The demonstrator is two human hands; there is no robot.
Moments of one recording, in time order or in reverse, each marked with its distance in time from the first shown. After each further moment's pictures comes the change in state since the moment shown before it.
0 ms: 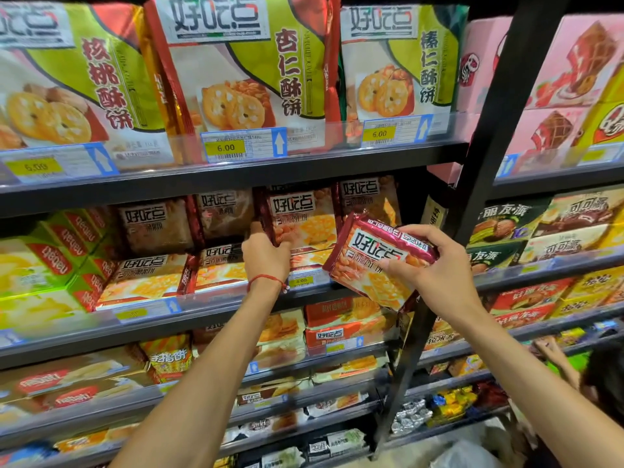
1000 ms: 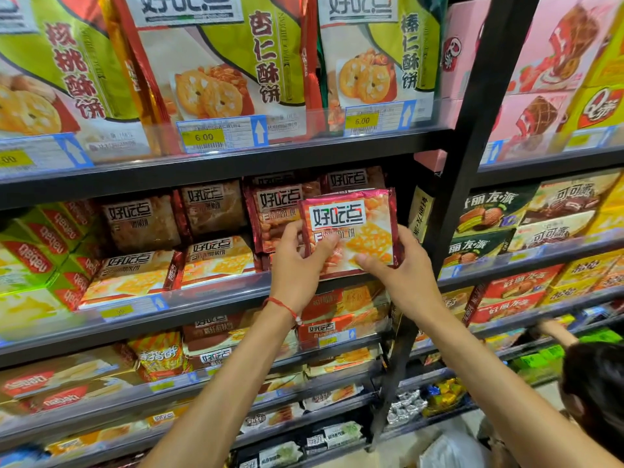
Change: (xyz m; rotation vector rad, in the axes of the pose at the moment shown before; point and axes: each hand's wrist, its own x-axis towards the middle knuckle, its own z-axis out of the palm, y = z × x) left_hand -0.079 0.032 0.001 -0.613 -0.355 0.155; right_hand -0.008 0.011 0.028 0.091 -0.011 0.092
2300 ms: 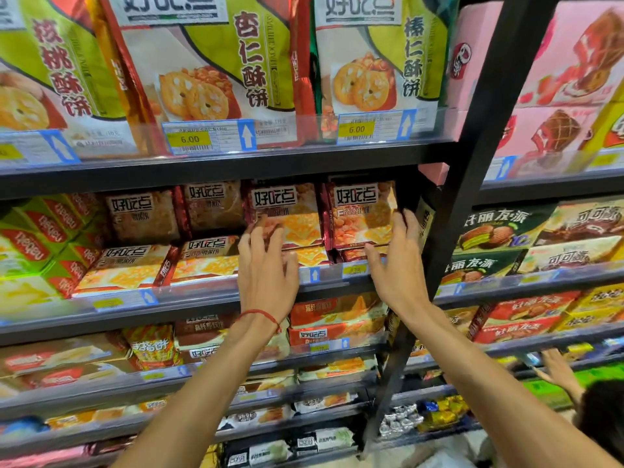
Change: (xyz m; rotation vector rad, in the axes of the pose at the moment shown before) left_hand 0.012 -0.036 -0.014 1.023 0.234 0.196; right_hand 0.058 0.036 -0.006 -0.604 0.060 -0.114
